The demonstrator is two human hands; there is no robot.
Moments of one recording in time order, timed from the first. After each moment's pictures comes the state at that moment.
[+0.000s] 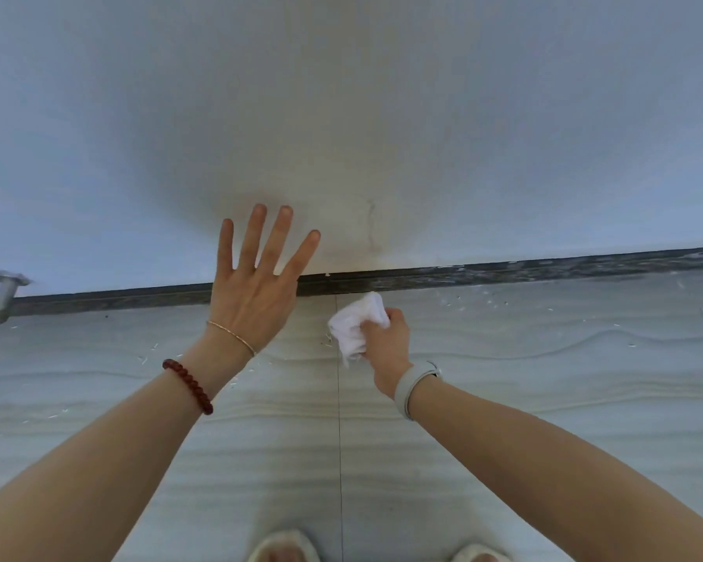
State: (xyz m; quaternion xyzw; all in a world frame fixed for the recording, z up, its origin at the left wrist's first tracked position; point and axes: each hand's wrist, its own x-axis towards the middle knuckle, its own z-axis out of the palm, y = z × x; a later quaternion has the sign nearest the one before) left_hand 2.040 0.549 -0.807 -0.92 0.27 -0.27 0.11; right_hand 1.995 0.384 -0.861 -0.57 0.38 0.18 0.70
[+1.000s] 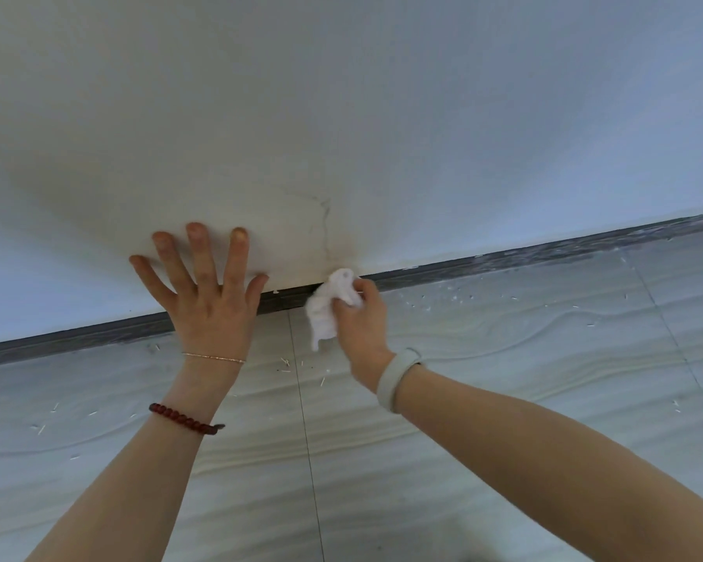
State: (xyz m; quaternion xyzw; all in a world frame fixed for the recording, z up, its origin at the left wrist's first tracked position) left_hand 2.080 0.530 -0.881 -0.91 0.13 -0.39 0.02; right_hand 2.036 0.374 -0.865 -0.67 0.32 0.03 0.67
